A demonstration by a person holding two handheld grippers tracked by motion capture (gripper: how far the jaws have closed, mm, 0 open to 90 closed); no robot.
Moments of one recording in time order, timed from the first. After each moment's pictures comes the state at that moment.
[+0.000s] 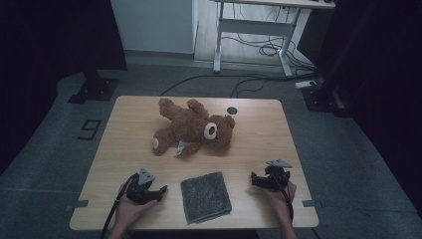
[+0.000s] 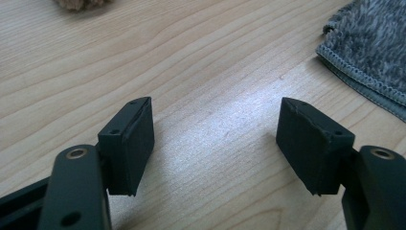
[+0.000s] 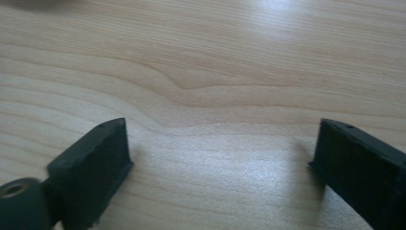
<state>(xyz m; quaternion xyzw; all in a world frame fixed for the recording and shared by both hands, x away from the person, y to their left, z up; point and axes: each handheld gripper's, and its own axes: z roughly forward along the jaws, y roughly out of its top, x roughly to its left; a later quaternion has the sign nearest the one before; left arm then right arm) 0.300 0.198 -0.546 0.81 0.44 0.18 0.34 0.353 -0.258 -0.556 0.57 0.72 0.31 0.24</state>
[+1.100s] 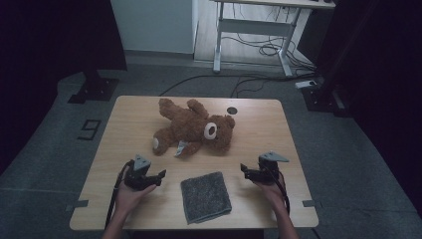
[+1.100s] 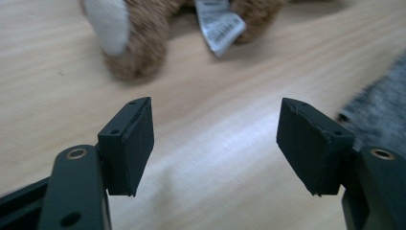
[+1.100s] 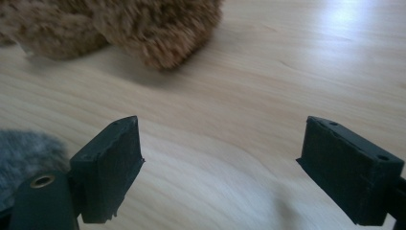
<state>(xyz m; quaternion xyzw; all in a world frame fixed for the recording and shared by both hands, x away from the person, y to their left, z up) 0.331 0.204 -0.514 0.78 0.46 0.20 0.37 0.365 -0.233 -0.531 0.50 0.73 0.43 0.21</state>
